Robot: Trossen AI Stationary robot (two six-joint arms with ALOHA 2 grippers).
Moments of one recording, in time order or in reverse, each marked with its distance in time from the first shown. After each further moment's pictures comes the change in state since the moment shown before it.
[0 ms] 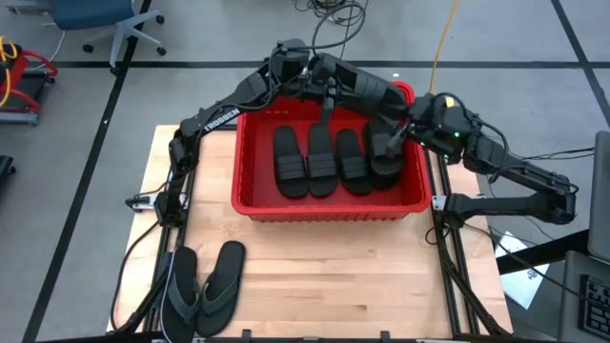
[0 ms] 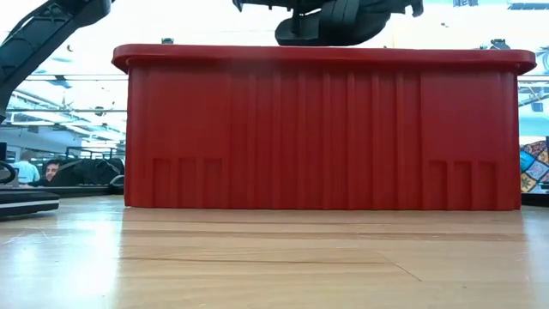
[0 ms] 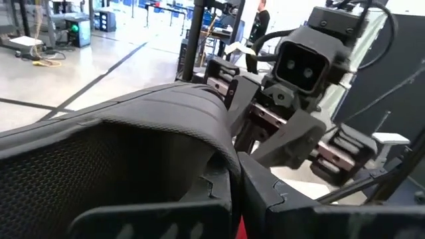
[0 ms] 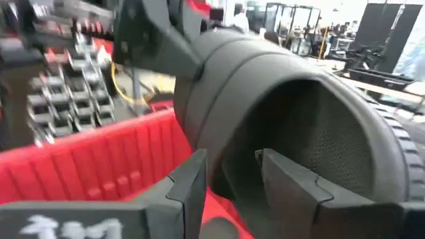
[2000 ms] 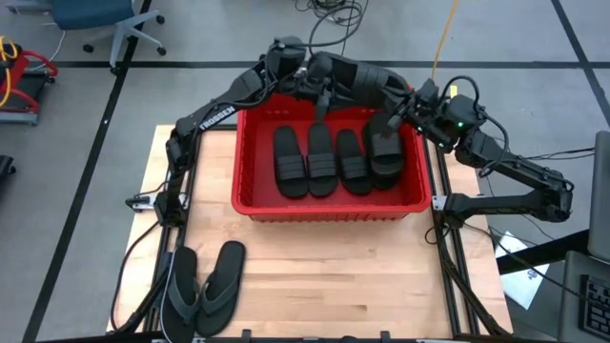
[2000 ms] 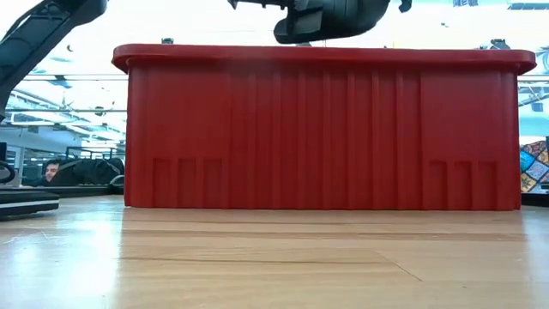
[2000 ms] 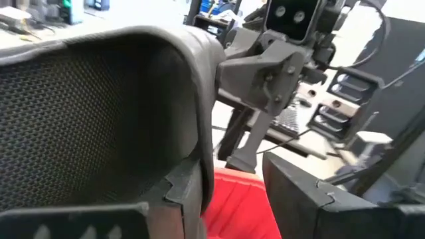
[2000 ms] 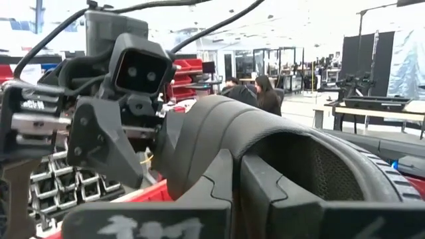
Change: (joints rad) left arm 0.015 -0.014 0.001 -0.092 0.027 -0.036; right arm -0.048 0.068 0.036 0.285 -0.037 0.099
